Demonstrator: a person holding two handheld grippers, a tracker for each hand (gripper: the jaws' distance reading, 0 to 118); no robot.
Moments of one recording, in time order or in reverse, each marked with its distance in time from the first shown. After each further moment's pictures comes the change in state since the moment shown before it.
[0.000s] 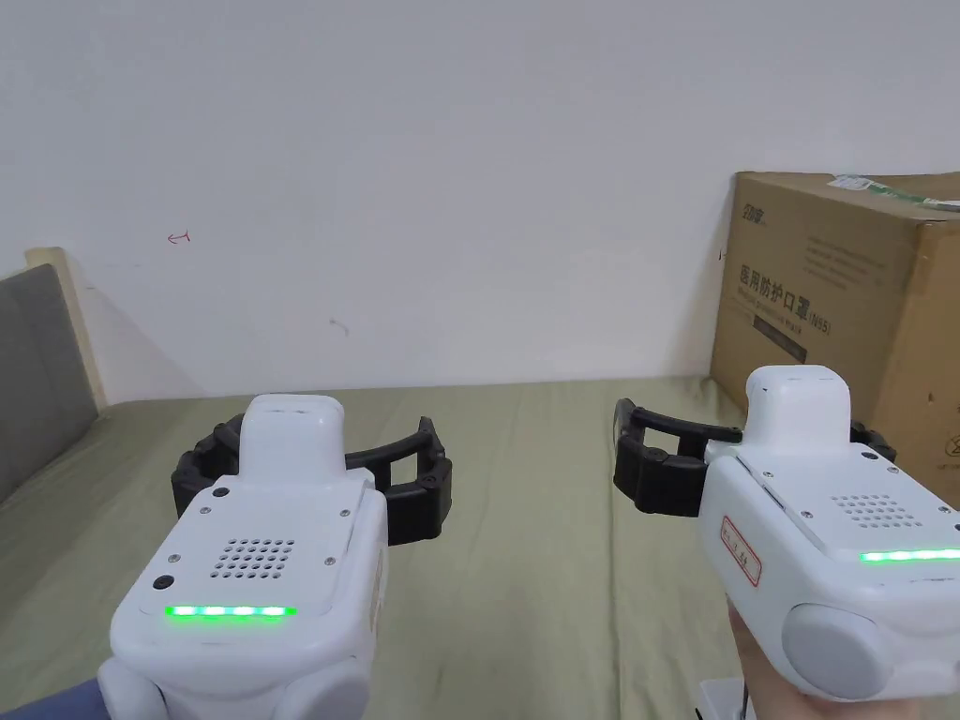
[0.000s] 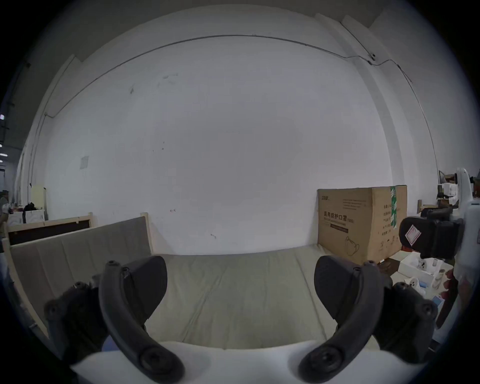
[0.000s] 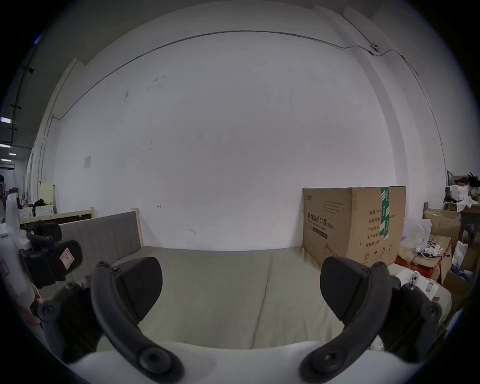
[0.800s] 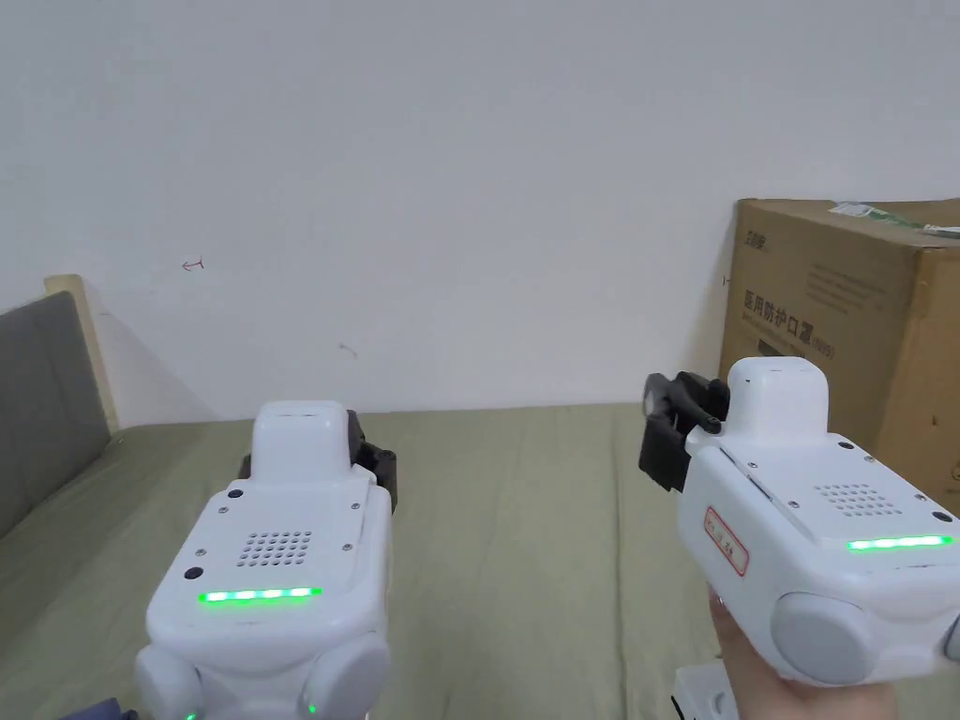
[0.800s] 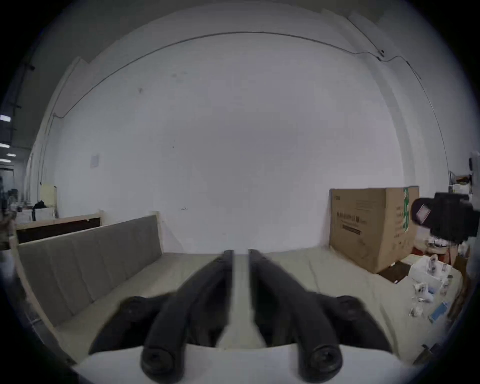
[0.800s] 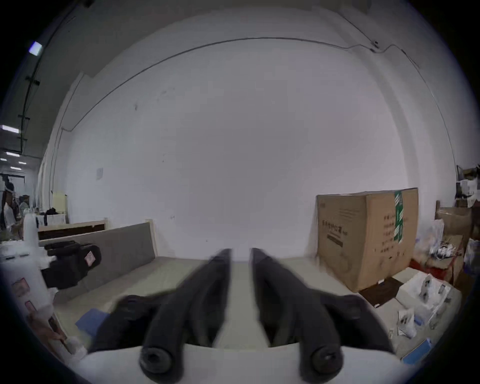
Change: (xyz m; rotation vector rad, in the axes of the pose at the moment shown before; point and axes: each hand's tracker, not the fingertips) left arm -0.001 0.010 0.000 0.010 0.091 0.007; right arm -0.011 0.021 0.002 0.059 0.075 -0.031
